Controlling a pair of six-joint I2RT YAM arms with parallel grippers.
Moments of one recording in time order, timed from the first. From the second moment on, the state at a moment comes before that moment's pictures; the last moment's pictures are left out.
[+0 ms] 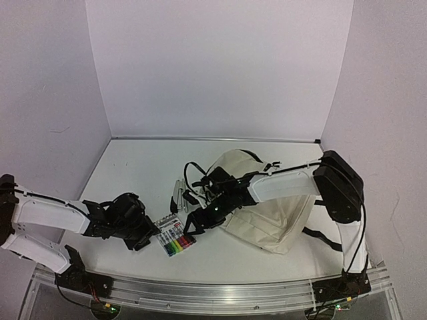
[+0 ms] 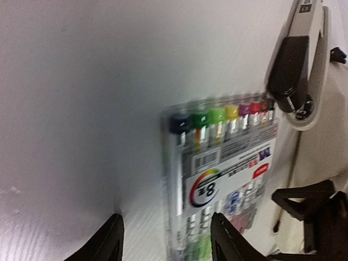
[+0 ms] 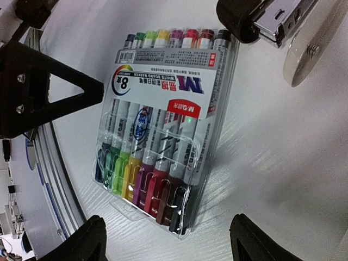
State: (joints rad) left arm -0.86 1.28 0.43 -0.11 -0.02 -1.49; right arm 0.97 2.14 1.46 -0.32 -0.50 0.32
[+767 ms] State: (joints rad) left arm -0.77 1.45 0.41 0.27 0.23 -1.20; right arm 0.92 2.23 1.51 -0.32 -0.66 0.37
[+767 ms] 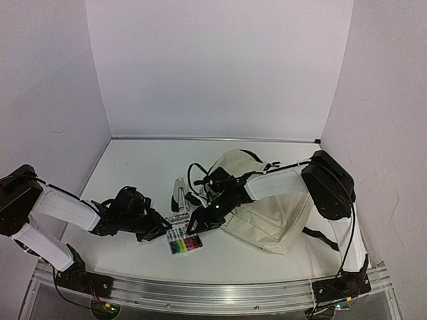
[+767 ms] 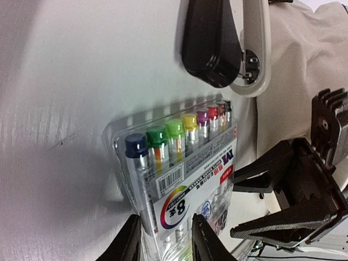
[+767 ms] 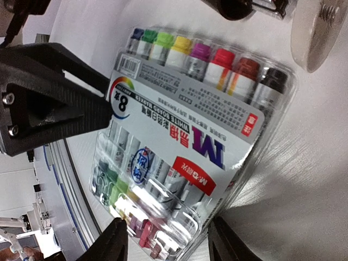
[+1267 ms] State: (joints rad) left arm -0.82 1.33 0.34 0.33 0.31 -1.21; right arm 0.92 2.24 1.51 -0.30 -0.66 0.37
